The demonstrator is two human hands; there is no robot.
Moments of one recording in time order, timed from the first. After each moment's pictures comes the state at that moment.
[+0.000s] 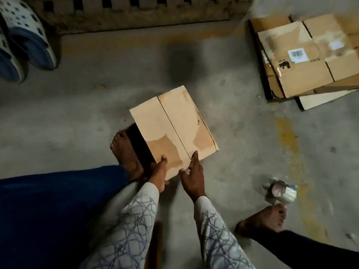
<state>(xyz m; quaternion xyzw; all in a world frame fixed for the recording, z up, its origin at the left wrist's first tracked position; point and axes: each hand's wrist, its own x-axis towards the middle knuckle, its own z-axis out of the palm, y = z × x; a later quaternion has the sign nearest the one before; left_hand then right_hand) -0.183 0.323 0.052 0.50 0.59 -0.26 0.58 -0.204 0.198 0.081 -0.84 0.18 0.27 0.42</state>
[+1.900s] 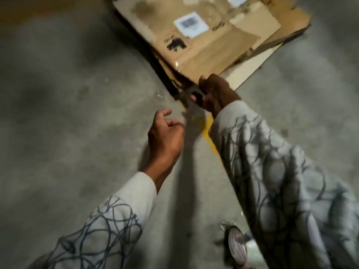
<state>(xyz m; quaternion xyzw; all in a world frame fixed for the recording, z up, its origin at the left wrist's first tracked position) 0.080 -0.087 -0.036 0.77 0.16 -0.18 0.59 0.162 -0.226 -0.029 -0.46 0.49 -0.02 0.74</state>
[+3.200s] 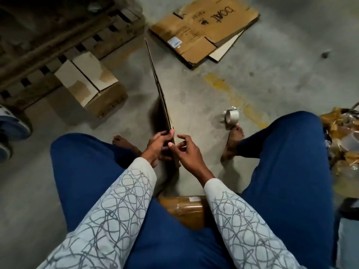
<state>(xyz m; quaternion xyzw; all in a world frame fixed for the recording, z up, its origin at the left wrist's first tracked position) -0.289 0.252 0.269 0.67 0.18 -0.41 0.59 -0.376 0.145 0.245 -0.77 0.27 0.06 0.57</state>
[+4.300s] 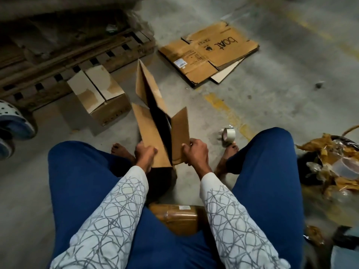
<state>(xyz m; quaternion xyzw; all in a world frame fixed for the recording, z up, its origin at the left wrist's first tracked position) -0.286 0.258 0.252 0.77 0.28 -0.16 0.55 -0.346 0.103 0.262 -0.85 0.34 0.05 0.40</state>
